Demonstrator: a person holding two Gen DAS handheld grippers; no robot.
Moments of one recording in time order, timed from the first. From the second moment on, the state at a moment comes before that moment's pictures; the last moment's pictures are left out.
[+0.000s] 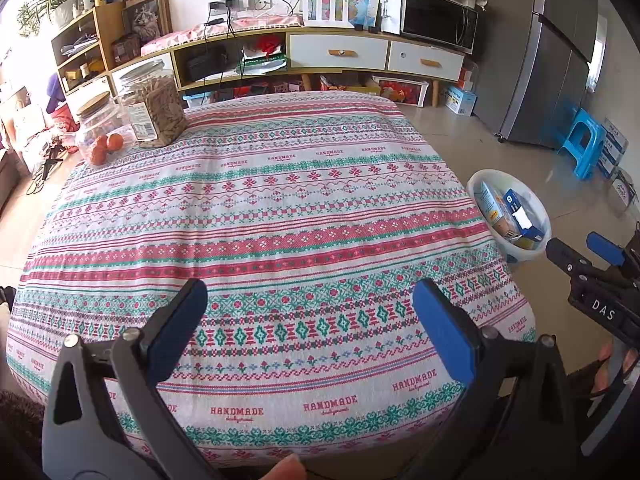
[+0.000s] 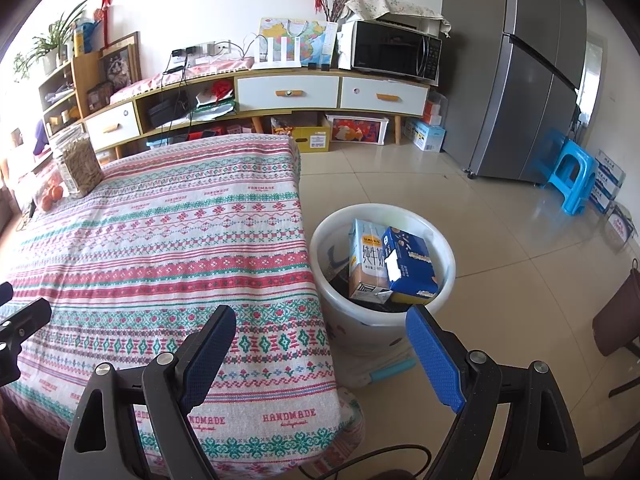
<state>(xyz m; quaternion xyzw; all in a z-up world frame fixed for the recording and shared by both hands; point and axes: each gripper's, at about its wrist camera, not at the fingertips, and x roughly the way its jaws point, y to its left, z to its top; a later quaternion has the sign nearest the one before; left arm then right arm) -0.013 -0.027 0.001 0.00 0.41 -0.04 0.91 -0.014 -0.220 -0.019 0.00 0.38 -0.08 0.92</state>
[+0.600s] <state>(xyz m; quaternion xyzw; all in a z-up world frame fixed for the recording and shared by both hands) -0.011 -0.026 -0.002 0.01 0.41 -0.03 0.91 -0.015 -0.218 -0.020 -0.01 0.37 -0.08 0.92</state>
